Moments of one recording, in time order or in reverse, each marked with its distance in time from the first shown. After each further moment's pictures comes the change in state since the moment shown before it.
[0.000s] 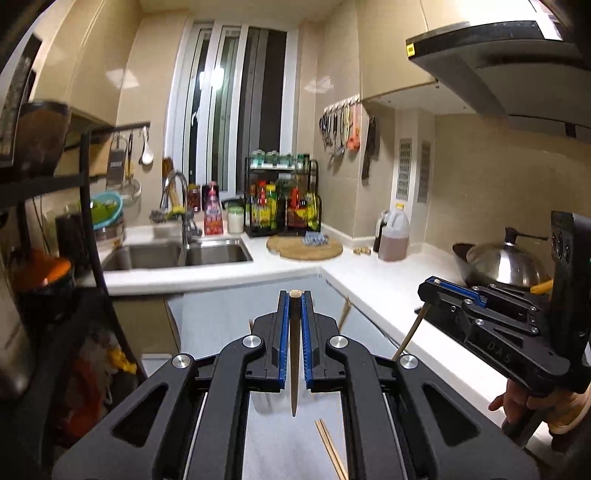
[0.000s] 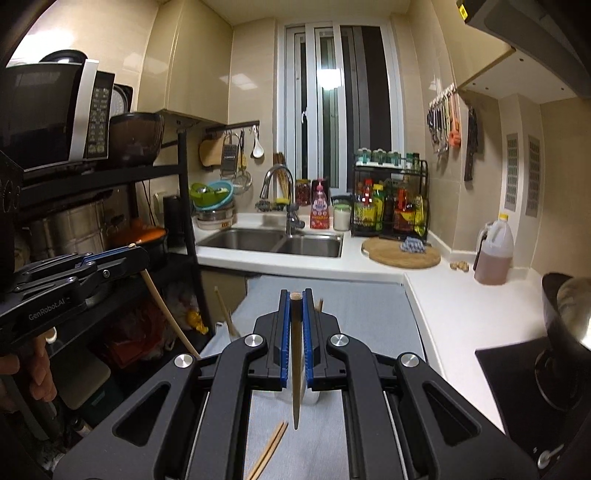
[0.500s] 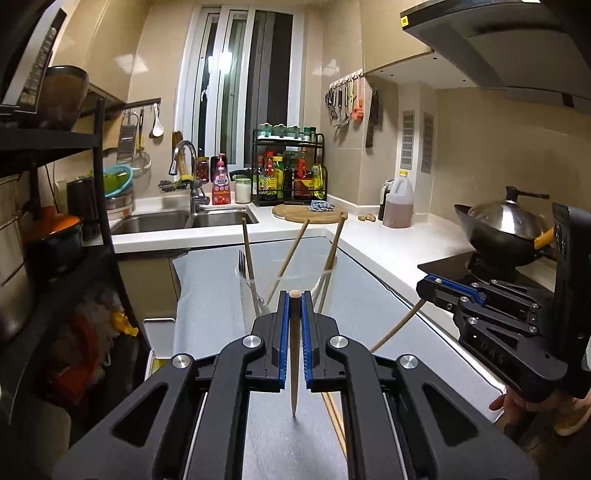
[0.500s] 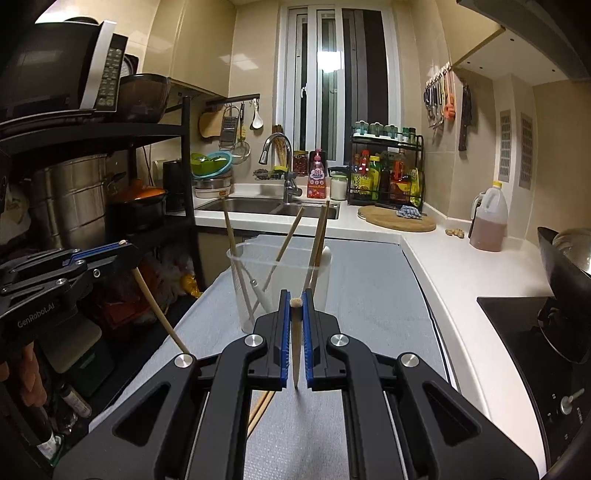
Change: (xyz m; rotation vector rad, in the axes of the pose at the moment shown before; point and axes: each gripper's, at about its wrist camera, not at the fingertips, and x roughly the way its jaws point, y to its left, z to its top) left arm -0.015 -0.014 -0.097 -0.025 0.070 0.035; right arm -0.011 0.012 -0.095 -0.014 0.074 -0.033
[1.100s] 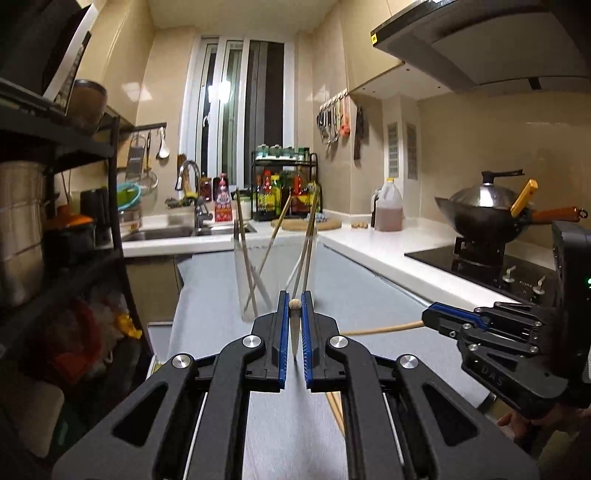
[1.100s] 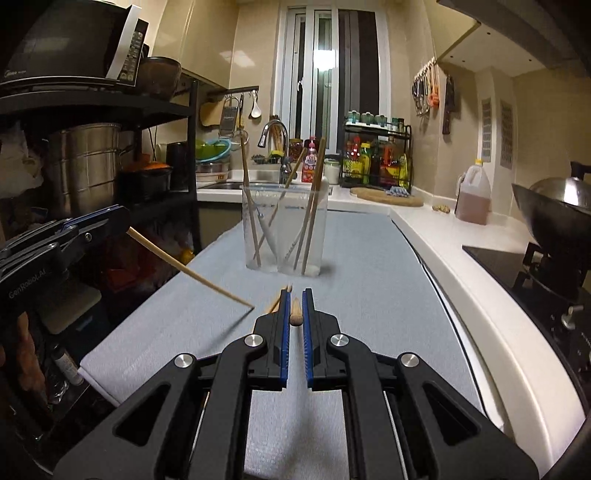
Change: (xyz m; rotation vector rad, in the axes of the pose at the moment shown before) left arm -0.056 -0.031 -0.094 0.048 -0.143 0.017; right arm -0.055 0.018 -0.113 -0.016 -0.009 -0.037
